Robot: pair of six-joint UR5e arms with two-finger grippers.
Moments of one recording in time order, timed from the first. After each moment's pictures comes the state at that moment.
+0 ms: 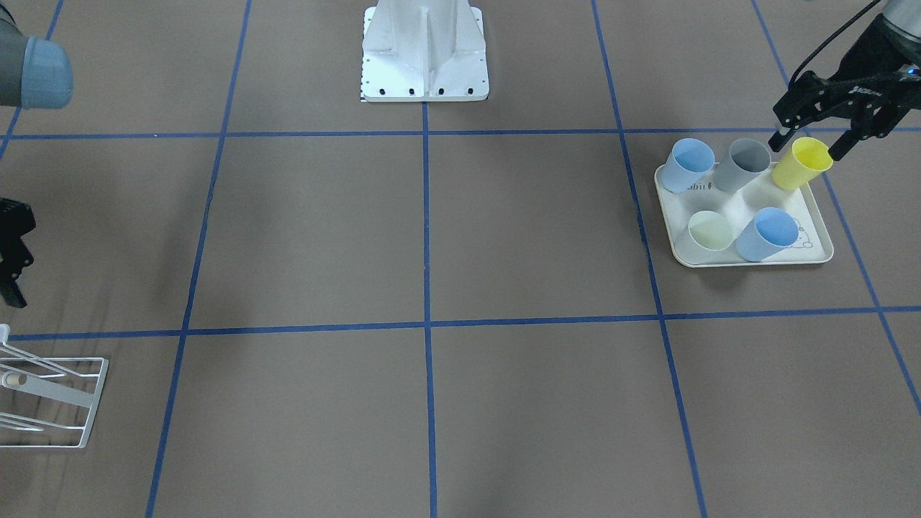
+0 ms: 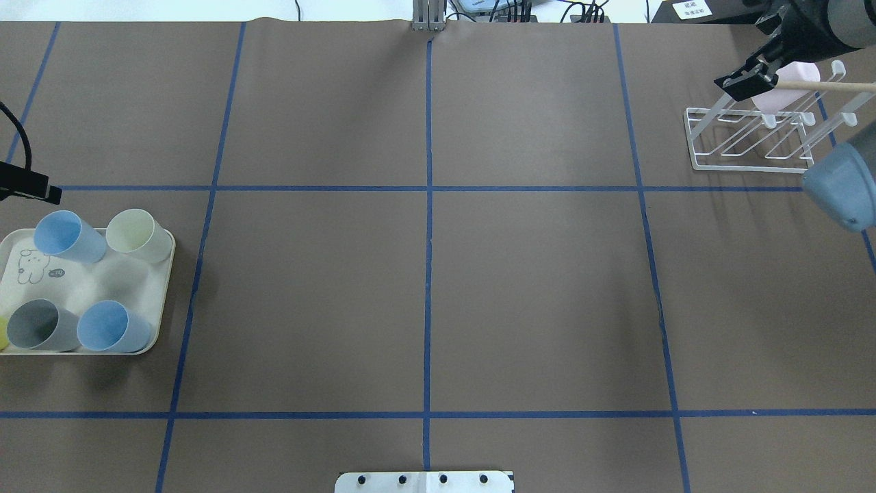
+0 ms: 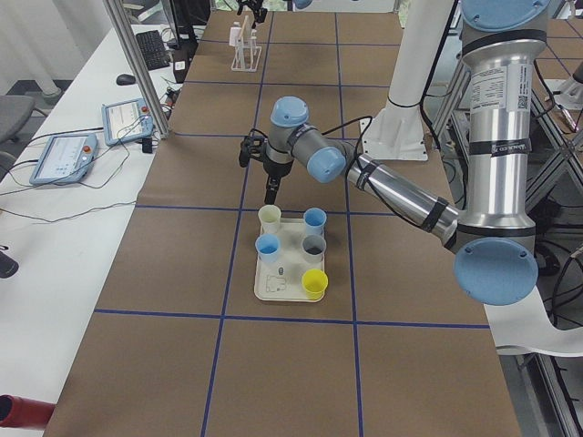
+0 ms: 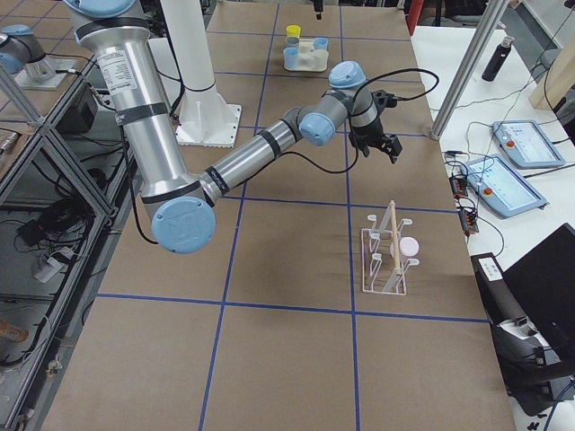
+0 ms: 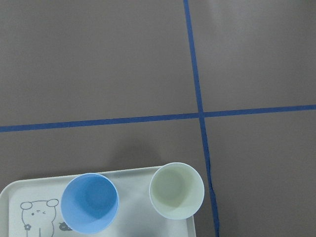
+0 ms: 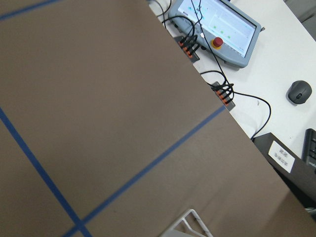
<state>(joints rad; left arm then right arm) -1.09 -1.51 -2.10 -1.79 -2.16 -0.70 1.13 -1.26 1.91 -1.33 1.99 -0.01</state>
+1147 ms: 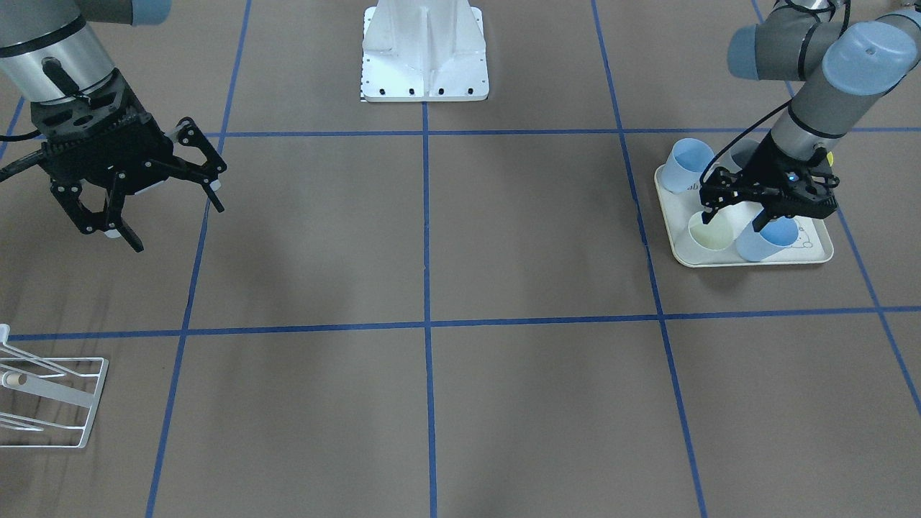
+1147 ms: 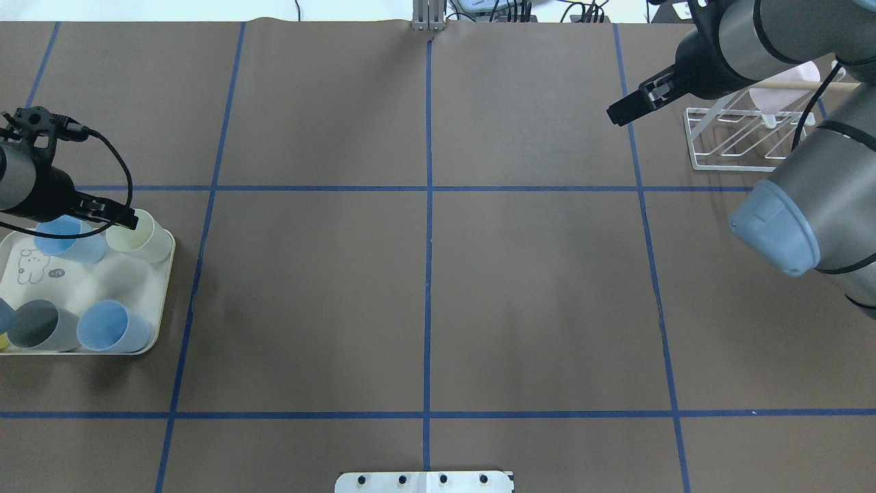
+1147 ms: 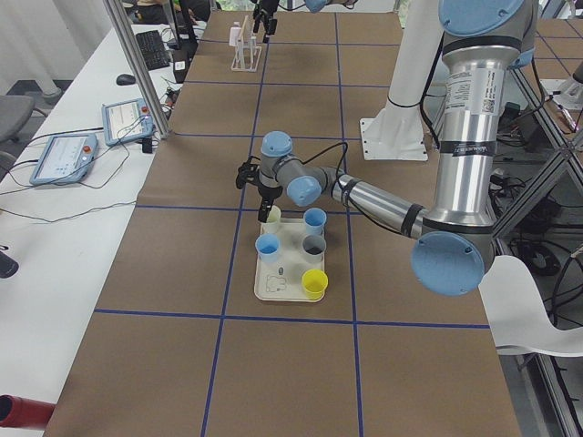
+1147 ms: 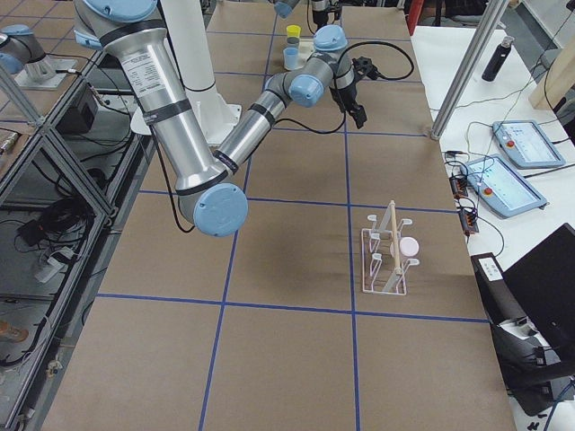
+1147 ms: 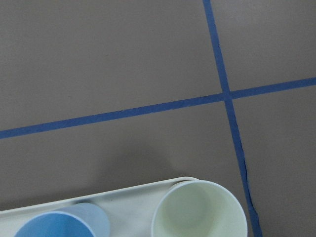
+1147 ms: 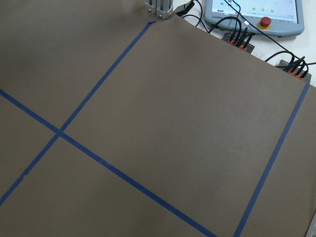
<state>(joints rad) -0.93 -1.61 -1.84 -1.99 -2.08 -0.70 0.97 -1.13 2.00 -1.52 2.02 0.42</state>
